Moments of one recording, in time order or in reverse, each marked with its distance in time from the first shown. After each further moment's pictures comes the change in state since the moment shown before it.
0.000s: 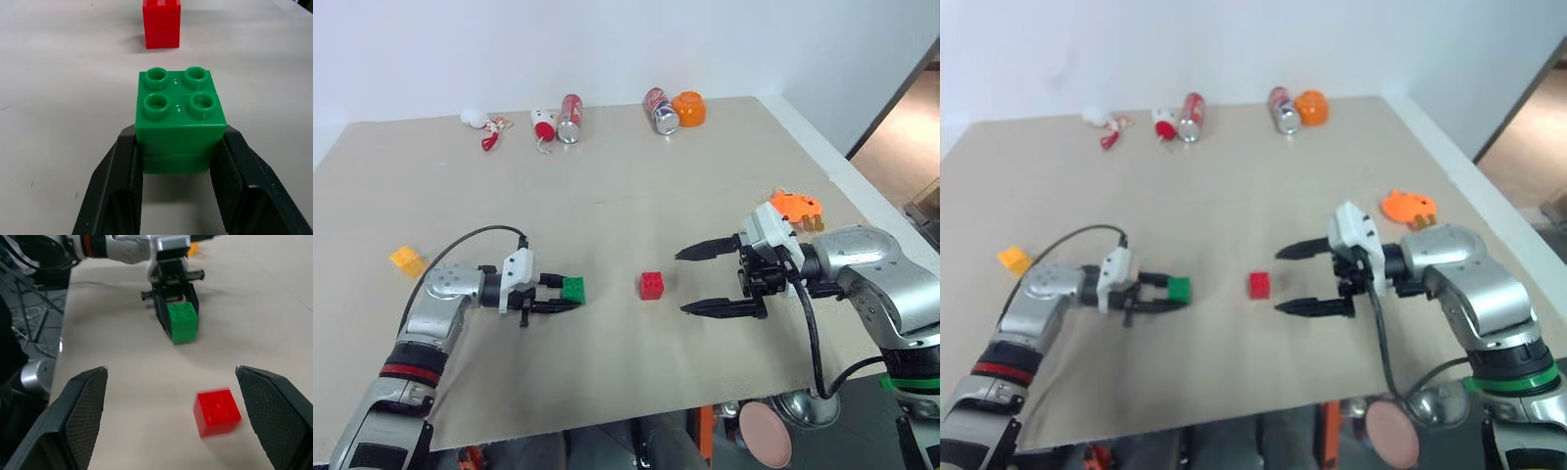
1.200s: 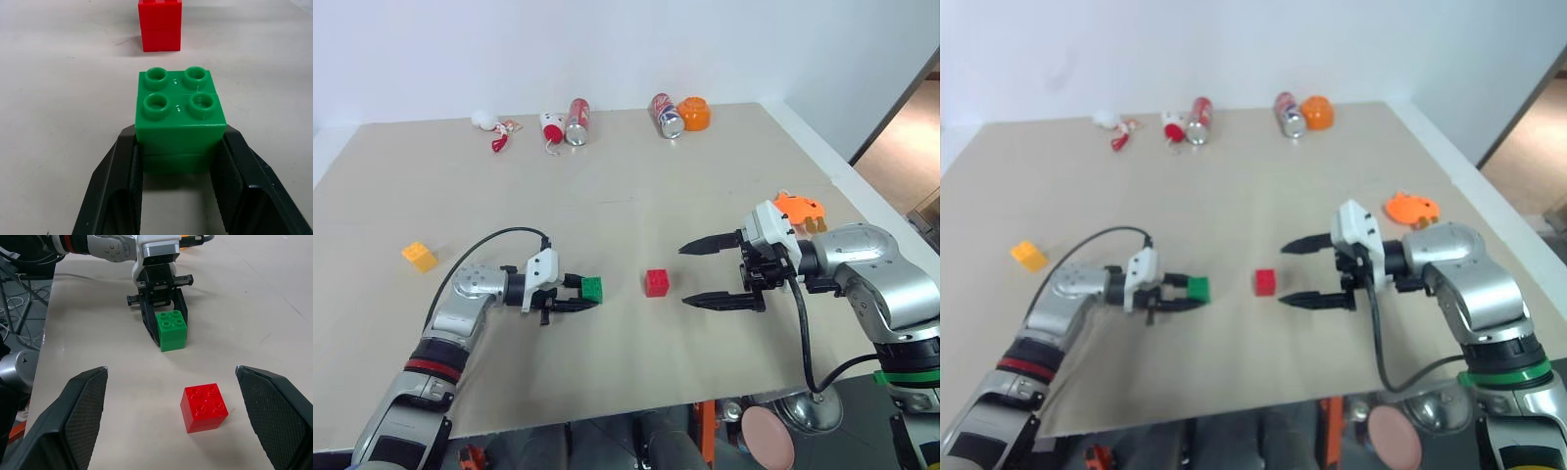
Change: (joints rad) left arm -0.034 -0.074 -0.053 0.012 0.088 0.029 0.090; right arm -0.014 0.033 0.004 0.059 -0.055 -0.059 0.016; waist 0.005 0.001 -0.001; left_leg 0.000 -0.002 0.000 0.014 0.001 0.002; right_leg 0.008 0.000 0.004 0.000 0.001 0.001
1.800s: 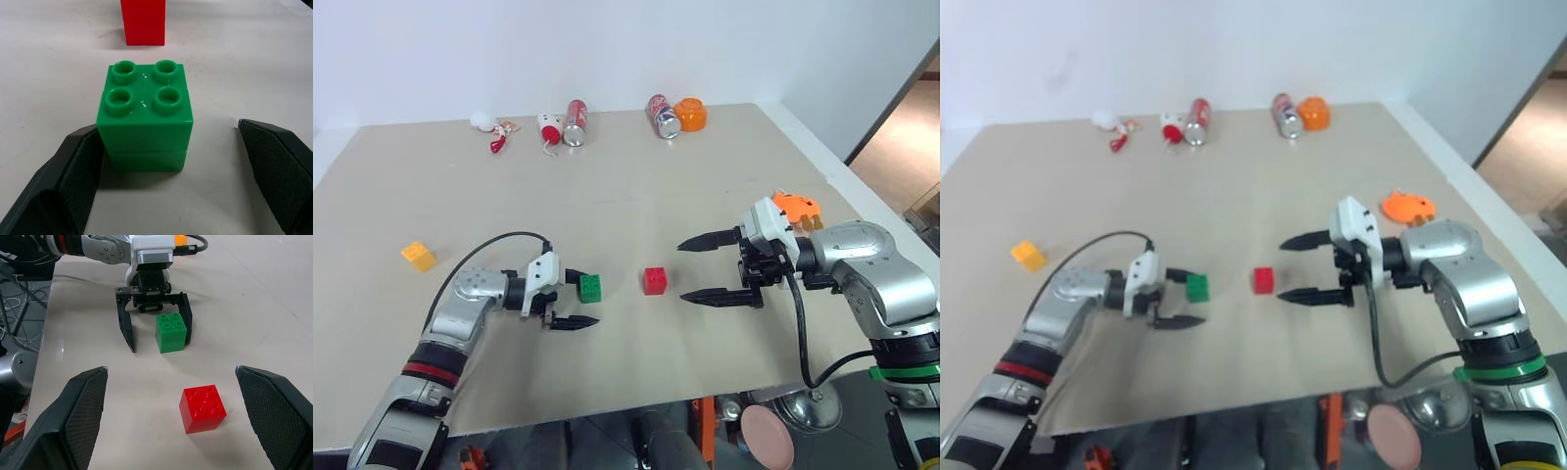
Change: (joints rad) left arm 0.021 0.021 -0.008 -0.036 -0.010 0.051 0.008; right arm -0.034 0.014 0.012 0.038 -0.013 -0.011 0.014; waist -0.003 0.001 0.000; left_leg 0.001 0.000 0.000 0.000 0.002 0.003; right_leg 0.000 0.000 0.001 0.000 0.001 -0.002
